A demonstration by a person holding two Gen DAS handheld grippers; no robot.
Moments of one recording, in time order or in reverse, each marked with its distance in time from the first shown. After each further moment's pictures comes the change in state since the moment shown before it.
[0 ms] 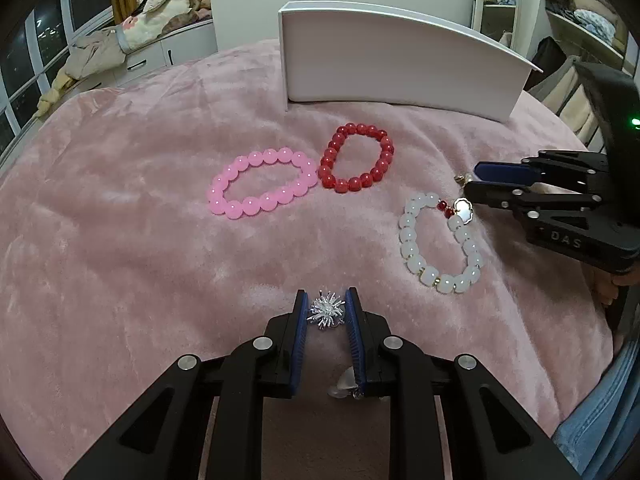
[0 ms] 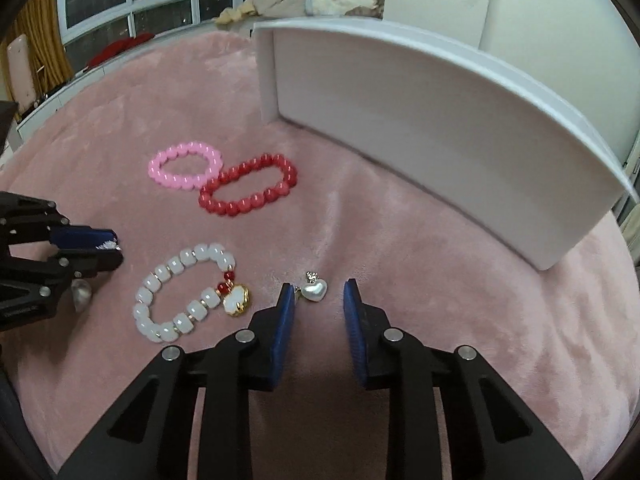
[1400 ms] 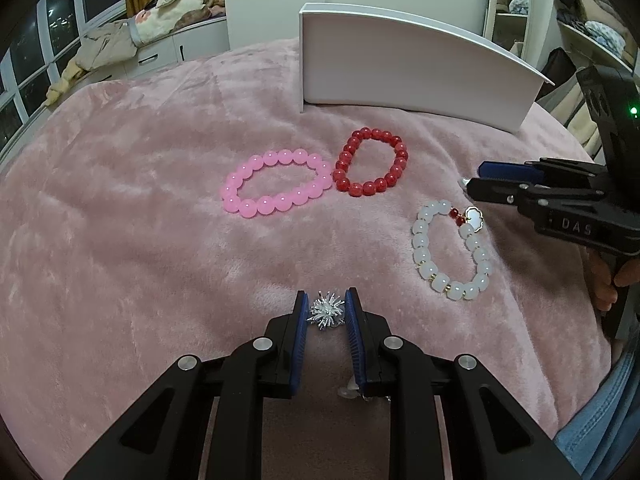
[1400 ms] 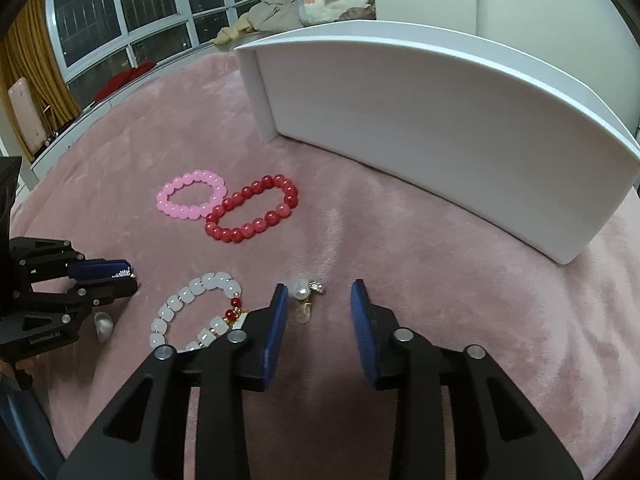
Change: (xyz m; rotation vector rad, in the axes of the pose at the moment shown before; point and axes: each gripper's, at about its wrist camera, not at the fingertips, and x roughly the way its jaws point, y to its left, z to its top) left arm -0.002 0.006 0.001 -0.046 -0.010 0.014; right arm -0.002 -0.011 0.008 0.071 -0.043 0.101
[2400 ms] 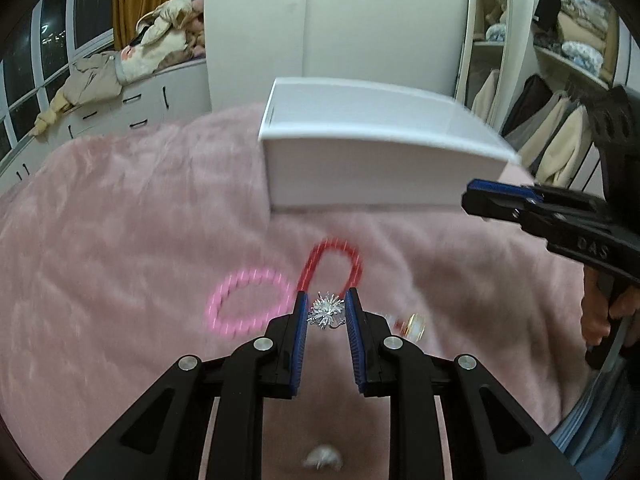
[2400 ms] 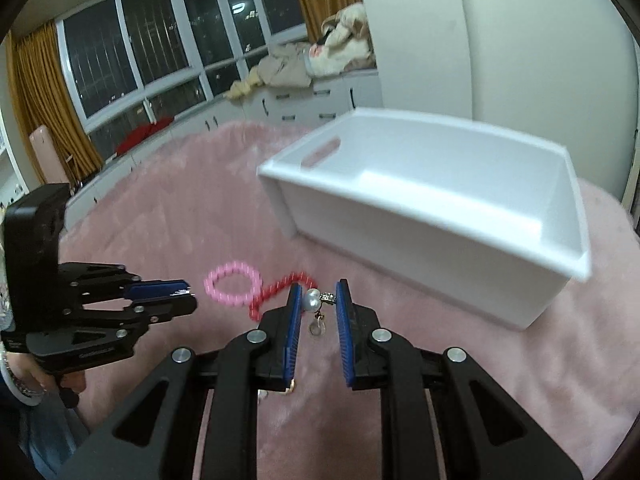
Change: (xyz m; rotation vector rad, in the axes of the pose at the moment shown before) left arm -0.041 -0.018 0.082 0.023 -0.145 -0.075; right arm -0.083 -0.025 0.056 0.078 -0.203 0.074
